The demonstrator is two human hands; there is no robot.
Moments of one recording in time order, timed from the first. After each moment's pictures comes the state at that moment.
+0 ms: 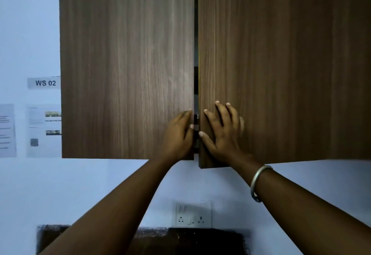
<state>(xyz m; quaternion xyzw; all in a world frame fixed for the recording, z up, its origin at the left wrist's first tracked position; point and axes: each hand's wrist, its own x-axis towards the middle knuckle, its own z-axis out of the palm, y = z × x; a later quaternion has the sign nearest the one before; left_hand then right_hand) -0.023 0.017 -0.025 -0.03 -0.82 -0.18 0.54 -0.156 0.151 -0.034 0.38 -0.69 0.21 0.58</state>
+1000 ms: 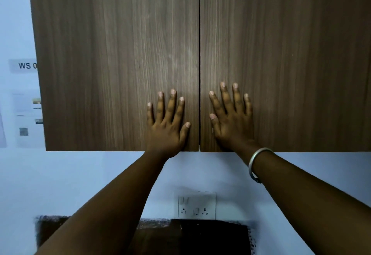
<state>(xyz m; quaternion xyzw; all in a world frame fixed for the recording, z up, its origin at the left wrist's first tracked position) -0.102 -0.087 -0.064 0.09 -0.77 0.21 0.60 -0.235 0.109 -0.042 0.34 -0.69 0.15 0.63</state>
